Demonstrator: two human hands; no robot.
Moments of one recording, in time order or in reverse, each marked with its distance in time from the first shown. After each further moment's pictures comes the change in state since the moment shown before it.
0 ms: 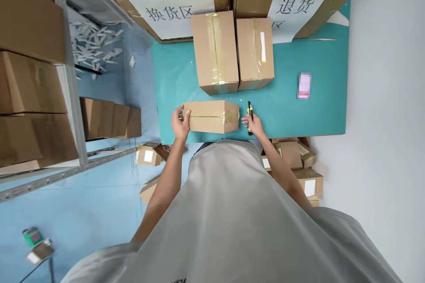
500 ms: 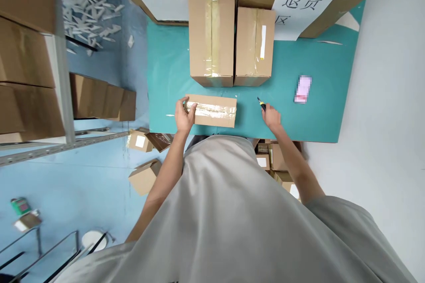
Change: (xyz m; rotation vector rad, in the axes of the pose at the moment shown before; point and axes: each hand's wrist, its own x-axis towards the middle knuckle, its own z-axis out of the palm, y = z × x) left_hand -0.030 0.049 0.044 0.026 0.003 0.056; right_hand 0.041 0.025 -0.125 -0.871 0.017 -0.103
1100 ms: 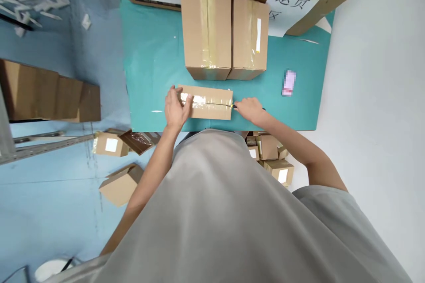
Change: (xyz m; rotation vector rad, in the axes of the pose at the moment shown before) left_hand 0.013 -0.004 -0.016 -0.169 -0.168 0.049; right_hand -0.062 -0.134 -0.088 -0.375 -0.193 -0.381
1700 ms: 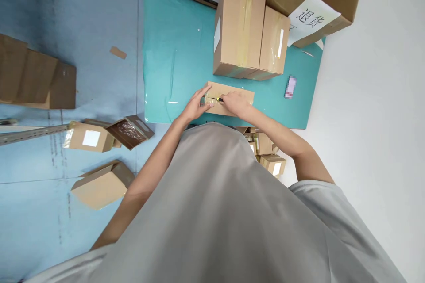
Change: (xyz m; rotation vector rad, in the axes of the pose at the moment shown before) left_hand -0.001 -0.060 -0.030 -0.390 -0.450 0.138; right_hand 0.051 -0.164 -0.039 -0.116 0.037 -0.052
